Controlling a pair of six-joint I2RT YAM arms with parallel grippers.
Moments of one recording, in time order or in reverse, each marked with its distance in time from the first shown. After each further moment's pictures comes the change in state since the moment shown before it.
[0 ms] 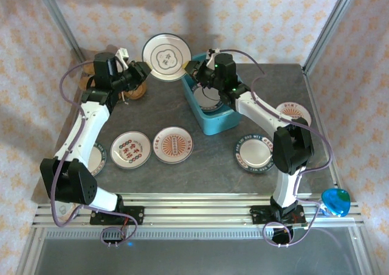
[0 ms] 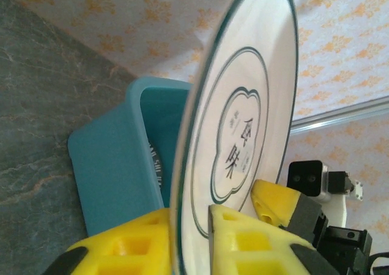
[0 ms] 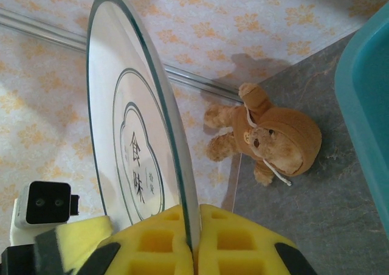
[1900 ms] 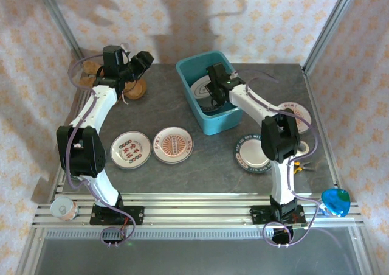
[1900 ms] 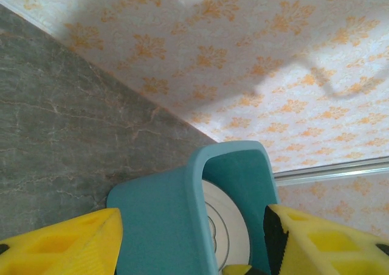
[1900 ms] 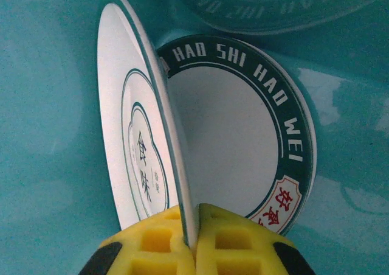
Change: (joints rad) left arm 0.049 0.295 0.143 0.103 -0.071 0.024; right arm -0.038 0.205 0.195 -0.751 0.581 0.209
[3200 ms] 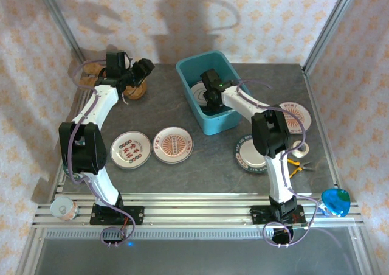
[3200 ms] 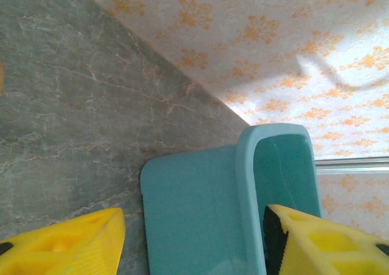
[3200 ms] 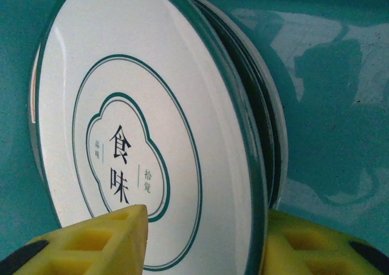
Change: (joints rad) left arm 0.005 0.039 0.000 -0.105 0.000 0.031; right arm 0.021 0.122 0.054 -0.076 -0.014 0.148
